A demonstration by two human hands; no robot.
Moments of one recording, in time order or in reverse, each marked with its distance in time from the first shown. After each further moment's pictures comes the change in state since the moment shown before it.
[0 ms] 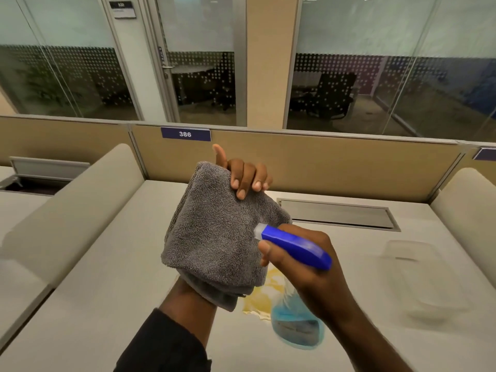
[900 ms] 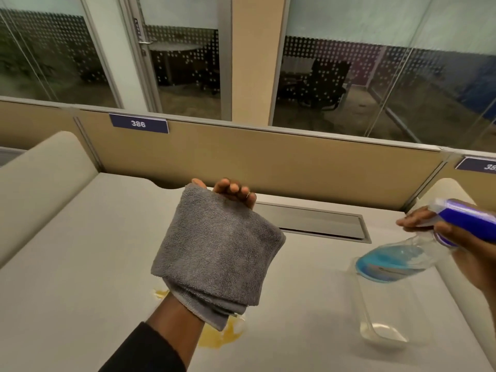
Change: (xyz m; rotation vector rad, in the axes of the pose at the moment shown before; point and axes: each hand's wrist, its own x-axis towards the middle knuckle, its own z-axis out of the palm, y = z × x) left_hand 0.004 -0.139 -0.090 -0.291 0.791 0.175; right_hand 0.044 0.185 -0.385 -0.072 -0.019 0.232
